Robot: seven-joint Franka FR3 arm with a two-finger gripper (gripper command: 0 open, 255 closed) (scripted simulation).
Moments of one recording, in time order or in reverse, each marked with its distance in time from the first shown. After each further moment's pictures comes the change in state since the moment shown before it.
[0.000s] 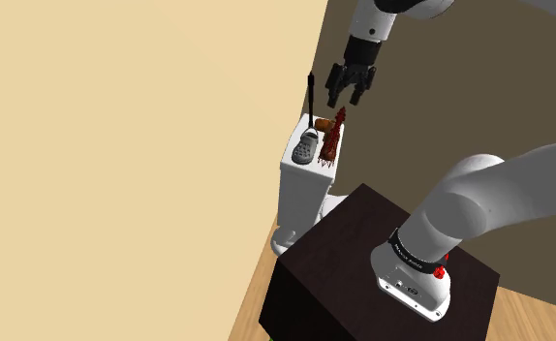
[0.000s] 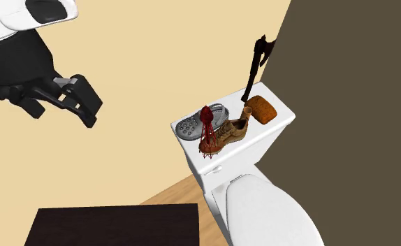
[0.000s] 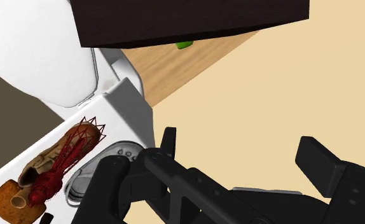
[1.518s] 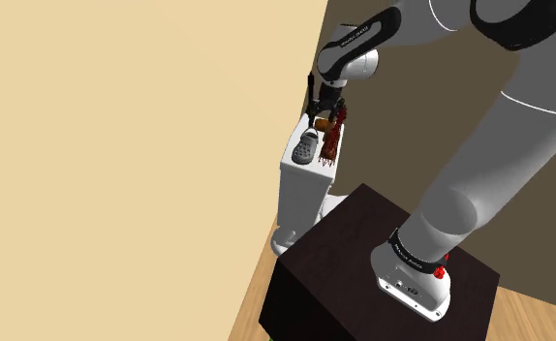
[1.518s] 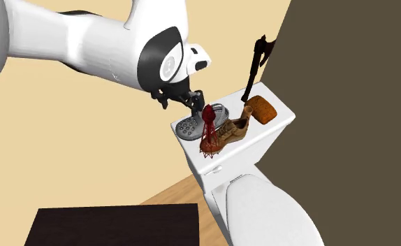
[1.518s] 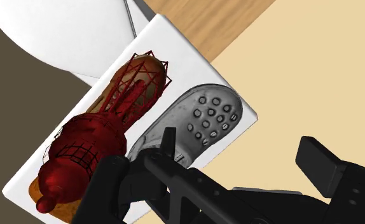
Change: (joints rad) arm -0.122 0.707 -0.141 0.173 -0.041 0.605 -0.105
